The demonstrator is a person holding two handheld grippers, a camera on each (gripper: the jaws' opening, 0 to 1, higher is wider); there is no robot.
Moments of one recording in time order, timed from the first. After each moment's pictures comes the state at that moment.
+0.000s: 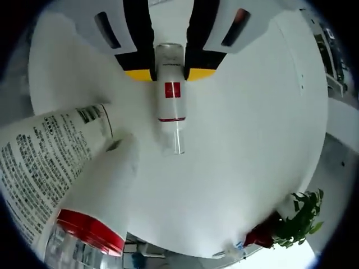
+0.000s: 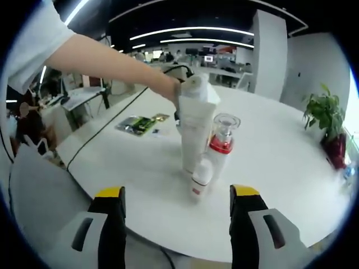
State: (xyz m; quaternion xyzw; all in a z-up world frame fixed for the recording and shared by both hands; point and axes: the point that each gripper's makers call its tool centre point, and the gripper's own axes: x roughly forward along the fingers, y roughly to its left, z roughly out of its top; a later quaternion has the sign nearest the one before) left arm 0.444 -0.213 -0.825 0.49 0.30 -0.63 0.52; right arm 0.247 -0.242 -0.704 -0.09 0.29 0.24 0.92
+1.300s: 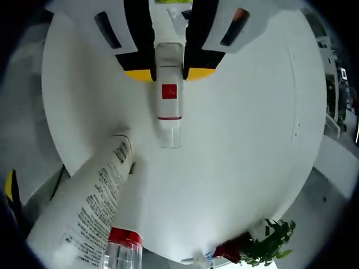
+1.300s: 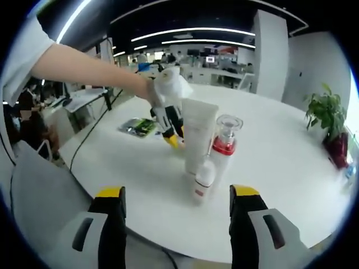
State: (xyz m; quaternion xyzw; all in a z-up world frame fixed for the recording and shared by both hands) left arm 0.421 -0.145 -0.807 0.44 0.35 -0.57 0.60; right arm 0.247 -0.240 -0.702 -0.07 0.29 0.25 0.92
